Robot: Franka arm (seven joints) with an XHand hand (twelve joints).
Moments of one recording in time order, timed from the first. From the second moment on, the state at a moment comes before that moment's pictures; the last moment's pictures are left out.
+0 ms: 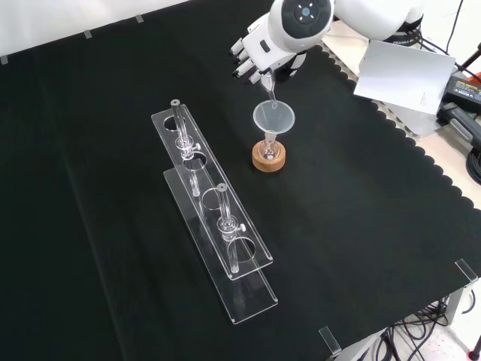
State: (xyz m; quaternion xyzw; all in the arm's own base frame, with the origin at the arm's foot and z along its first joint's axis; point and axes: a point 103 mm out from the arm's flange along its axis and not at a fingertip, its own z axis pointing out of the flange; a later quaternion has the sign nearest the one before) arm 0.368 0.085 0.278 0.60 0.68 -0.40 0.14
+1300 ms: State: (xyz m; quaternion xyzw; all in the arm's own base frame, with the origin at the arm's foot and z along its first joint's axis) arm 0.367 0.093 0.281 0.58 0.65 -0.45 0.21
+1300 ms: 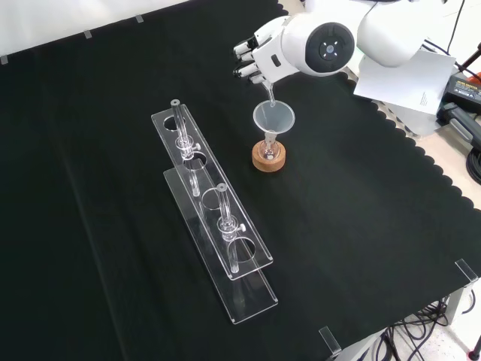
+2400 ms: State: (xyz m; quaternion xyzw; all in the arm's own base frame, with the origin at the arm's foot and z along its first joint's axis) arm 0.366 0.104 0.281 0.55 0.63 -0.49 0.26
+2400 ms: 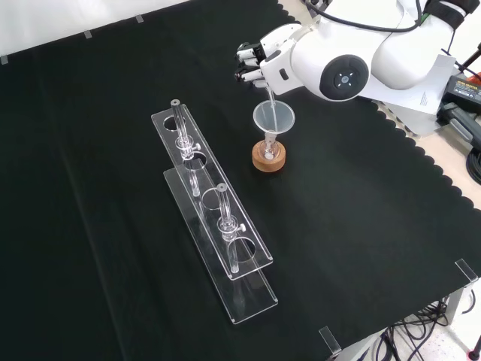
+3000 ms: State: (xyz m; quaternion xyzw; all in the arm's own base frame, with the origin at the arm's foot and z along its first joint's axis) arm 0.368 0.111 0.281 0.53 0.60 -0.52 0.30
